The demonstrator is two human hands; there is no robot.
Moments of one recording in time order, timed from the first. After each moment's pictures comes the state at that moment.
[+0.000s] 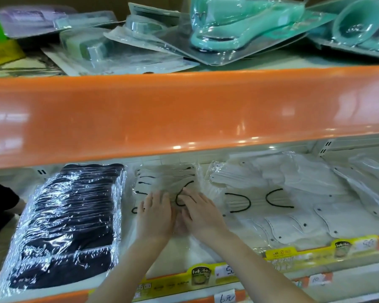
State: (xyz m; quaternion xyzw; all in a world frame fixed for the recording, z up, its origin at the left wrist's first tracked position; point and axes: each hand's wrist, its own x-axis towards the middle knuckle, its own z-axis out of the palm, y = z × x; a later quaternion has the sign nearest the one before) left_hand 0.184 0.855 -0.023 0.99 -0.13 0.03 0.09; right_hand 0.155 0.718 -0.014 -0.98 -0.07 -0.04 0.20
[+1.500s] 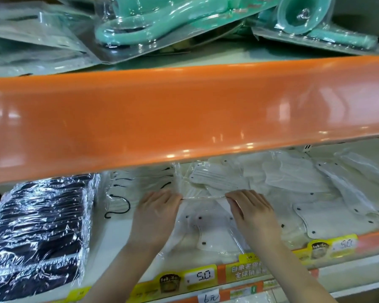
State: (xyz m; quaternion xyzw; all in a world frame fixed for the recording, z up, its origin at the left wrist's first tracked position) left_hand 0.162 0.796 0.016 0.89 -0.32 0.29 0.15; right_hand 0.099 0.574 -0.002 -0.90 -0.05 -0.40 0.14
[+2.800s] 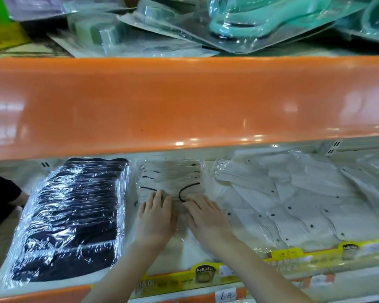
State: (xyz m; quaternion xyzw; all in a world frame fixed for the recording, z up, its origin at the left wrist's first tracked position) left_hand 0.175 0.871 -0.027 0.98 -0.17 0.06 0.05; right_hand 0.140 0.717 -0.033 -0.97 -0.11 -0.17 0.14
